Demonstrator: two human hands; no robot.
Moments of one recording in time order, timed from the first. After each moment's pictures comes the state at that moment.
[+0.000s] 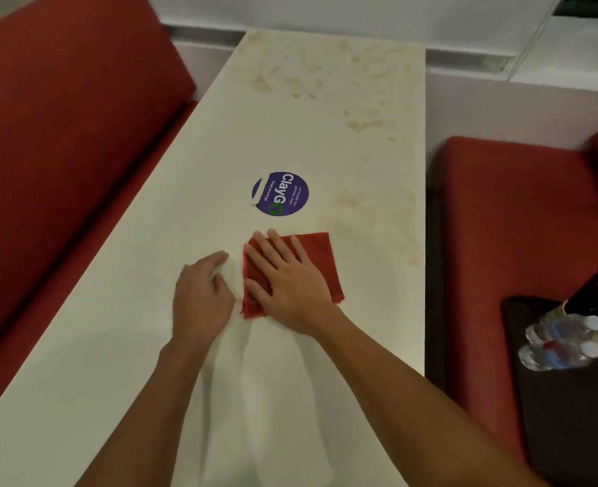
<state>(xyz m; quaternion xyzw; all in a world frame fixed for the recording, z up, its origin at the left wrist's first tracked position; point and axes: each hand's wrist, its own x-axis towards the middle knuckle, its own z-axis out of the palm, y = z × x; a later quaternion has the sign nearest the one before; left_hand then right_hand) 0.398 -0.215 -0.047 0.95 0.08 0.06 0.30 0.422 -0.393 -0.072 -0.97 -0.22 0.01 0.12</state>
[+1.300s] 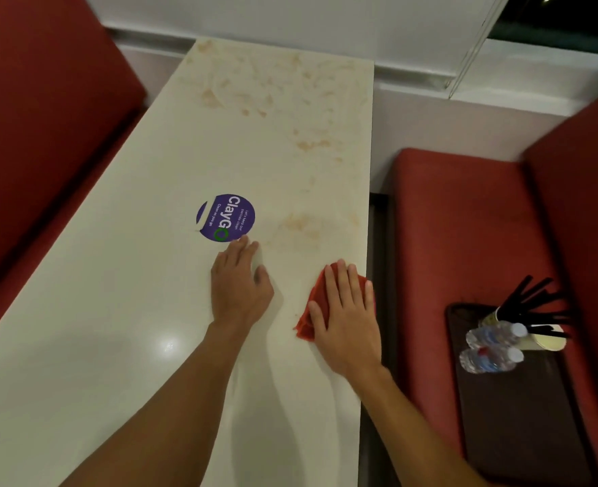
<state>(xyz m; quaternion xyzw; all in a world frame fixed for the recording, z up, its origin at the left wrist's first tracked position) 0.465 -0.357 -0.067 0.96 -0.03 0.04 0.28 0.371 -0.549 -0.069 -0.99 0.05 0.03 0.10</state>
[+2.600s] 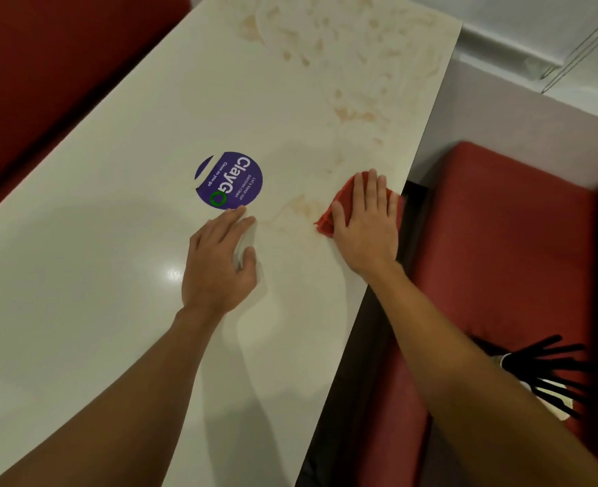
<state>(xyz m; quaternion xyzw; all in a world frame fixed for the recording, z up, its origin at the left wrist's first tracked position) 0.464 -0.362 -0.074 0.96 -0.01 0.12 0.25 0.559 -0.613 -0.073 -1.00 0.00 0.02 0.08</state>
